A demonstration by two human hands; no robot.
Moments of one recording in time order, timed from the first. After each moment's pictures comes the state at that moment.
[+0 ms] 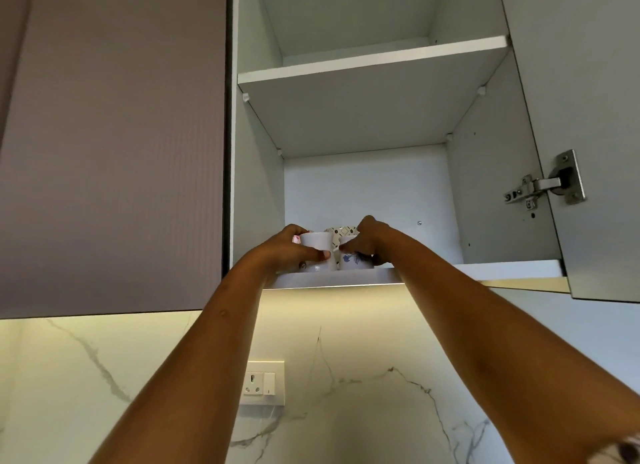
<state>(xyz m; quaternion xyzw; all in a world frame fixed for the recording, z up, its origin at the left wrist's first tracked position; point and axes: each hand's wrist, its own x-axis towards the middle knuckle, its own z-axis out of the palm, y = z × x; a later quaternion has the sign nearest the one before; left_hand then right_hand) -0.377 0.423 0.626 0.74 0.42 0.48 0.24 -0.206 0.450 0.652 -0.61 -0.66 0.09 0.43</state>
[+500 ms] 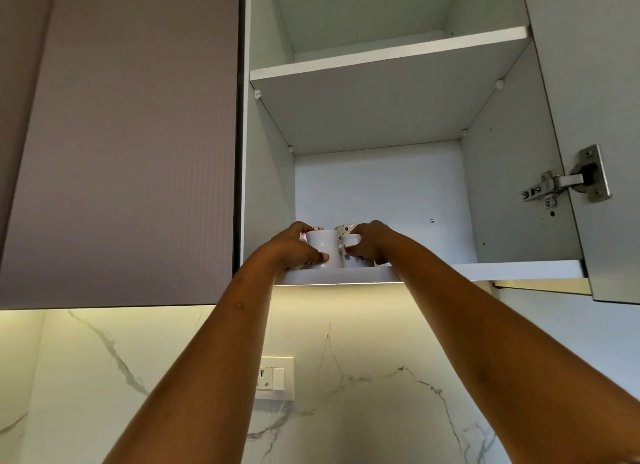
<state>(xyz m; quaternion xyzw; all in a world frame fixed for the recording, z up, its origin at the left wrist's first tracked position) -0.379 0.426 0.628 0.73 0.46 0.46 0.20 -0.216 0.442 0.645 -0.63 -0.70 -0.09 0.32</state>
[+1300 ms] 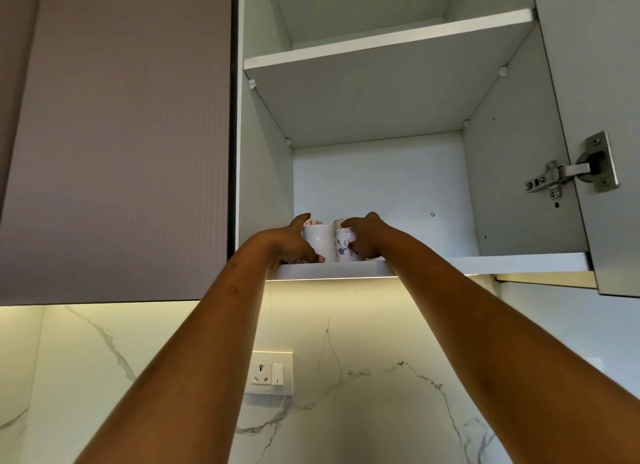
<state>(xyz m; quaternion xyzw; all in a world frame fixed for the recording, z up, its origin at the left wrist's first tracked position) -0.378 0.440 0.637 0.77 0.49 0.37 0.19 -0.218 0.447 0.641 -0.61 -0.73 -0.16 0.27</state>
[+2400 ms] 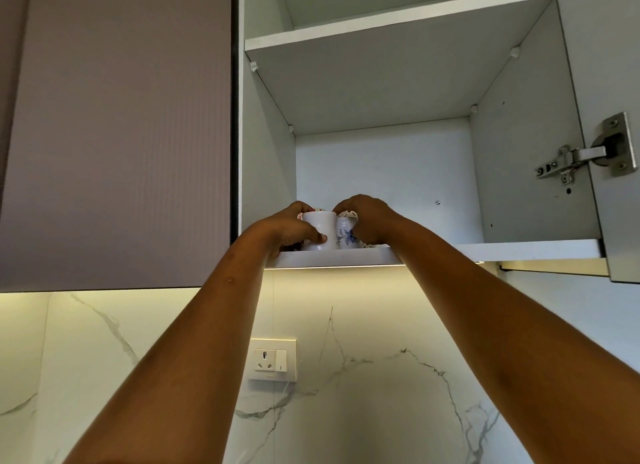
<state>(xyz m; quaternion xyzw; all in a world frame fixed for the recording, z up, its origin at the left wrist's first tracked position) -0.383 0.445 0.635 0.73 0.46 0.44 0.24 -0.221 0.447 0.643 -0.54 -0.76 -0.18 0.32</state>
